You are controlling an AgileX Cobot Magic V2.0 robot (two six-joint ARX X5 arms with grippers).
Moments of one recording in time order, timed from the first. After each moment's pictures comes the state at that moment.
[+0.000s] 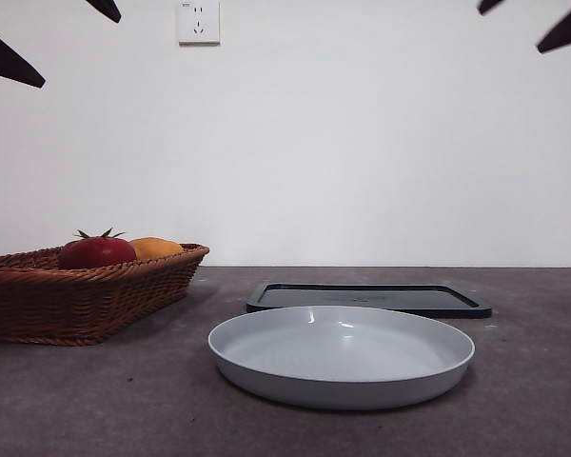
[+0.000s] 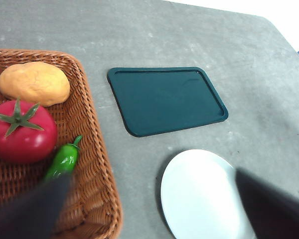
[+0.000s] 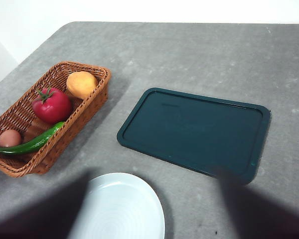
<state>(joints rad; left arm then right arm) -0.20 1.02 0.99 -0.51 0.42 -0.17 0.22 0.90 0.92 -0.46 -0.34 0.16</state>
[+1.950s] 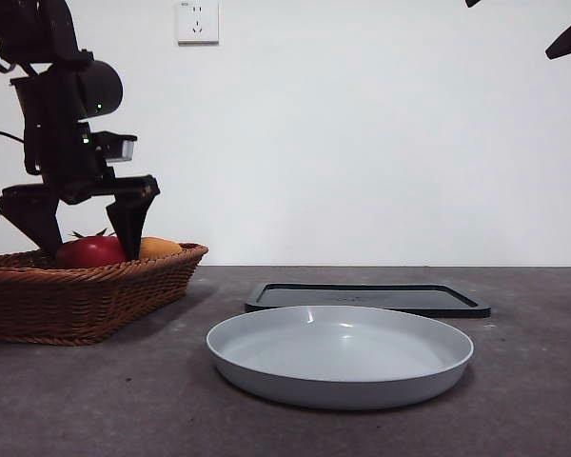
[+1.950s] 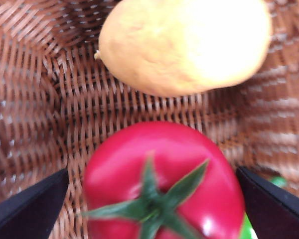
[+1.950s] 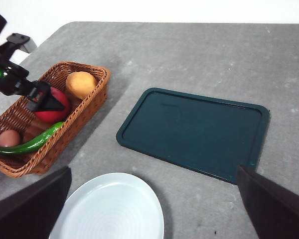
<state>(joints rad) -0.17 2.00 1.62 -0.77 0.05 0.08 0.22 0.90 0.92 -0.46 -0.34 0.16</state>
